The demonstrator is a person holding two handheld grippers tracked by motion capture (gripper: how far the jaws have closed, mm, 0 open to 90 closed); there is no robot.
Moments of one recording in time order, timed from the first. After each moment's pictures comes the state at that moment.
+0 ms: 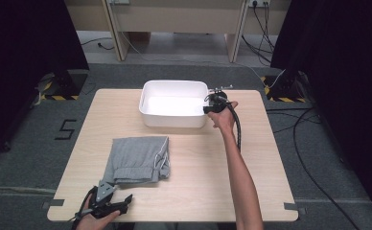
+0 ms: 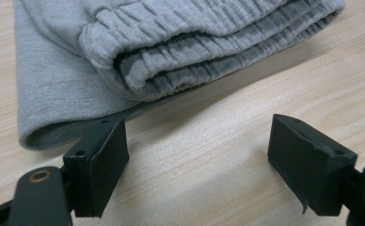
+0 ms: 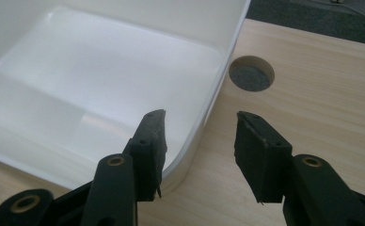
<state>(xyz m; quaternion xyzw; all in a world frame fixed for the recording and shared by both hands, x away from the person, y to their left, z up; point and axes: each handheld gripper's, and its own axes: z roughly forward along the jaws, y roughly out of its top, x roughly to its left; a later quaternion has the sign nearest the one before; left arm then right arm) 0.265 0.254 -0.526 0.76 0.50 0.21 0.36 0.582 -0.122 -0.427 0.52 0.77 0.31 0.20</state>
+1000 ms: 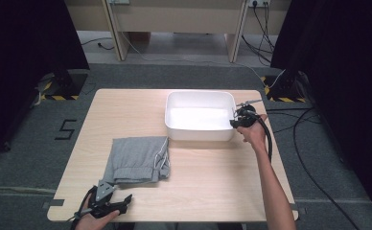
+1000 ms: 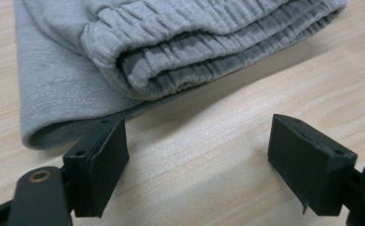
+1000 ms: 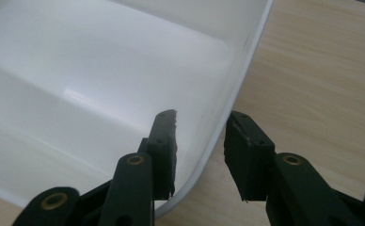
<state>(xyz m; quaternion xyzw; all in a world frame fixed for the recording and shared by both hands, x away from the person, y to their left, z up) 0.265 0.255 -0.525 0.76 0.50 0.21 0.36 0.534 -0.218 -0.438 0.50 0.79 0.28 0.20</state>
